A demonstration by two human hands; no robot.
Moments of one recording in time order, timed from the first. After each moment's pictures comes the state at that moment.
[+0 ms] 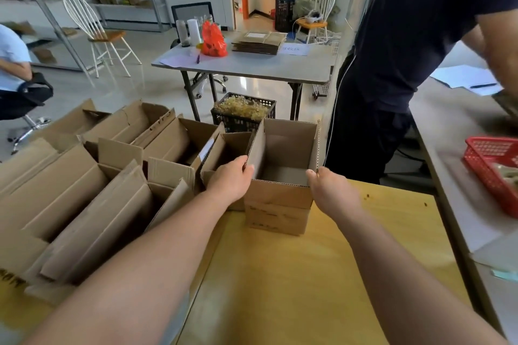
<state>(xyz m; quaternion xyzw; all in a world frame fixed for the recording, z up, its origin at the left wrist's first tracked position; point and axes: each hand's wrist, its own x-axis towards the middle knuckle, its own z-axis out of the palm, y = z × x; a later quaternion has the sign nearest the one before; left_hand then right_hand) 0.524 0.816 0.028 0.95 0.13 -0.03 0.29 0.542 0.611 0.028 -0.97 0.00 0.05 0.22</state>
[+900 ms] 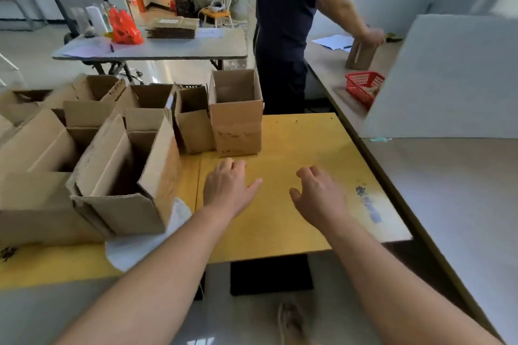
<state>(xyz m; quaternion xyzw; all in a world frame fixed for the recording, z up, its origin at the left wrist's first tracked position) 0.279 0.788 0.003 0.98 -0.11 0.04 0.16 0.225 0.612 0.012 -0.99 0.05 -0.09 0.09</state>
